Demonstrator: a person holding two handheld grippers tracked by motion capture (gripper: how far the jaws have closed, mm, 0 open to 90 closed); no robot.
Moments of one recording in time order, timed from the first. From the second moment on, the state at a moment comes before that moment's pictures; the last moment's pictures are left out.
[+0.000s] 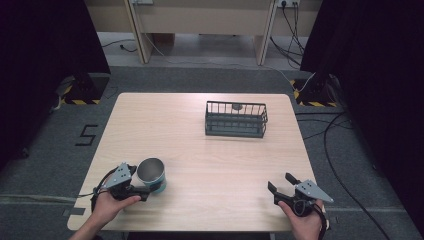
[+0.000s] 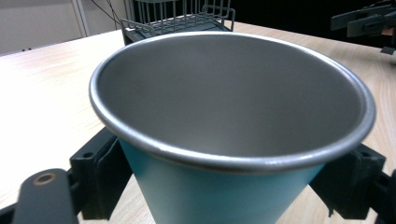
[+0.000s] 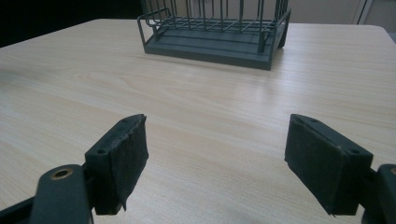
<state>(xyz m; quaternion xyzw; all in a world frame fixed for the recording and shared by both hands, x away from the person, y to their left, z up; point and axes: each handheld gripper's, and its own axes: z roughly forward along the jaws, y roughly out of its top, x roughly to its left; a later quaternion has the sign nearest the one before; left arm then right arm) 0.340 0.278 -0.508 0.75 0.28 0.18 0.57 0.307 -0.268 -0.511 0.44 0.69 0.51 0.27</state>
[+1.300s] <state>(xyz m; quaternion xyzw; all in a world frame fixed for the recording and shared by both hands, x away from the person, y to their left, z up) 0.376 0.252 -0.463 0.73 0.25 0.21 0.60 0.307 -0.269 -0.511 0.44 0.69 0.51 0.27</state>
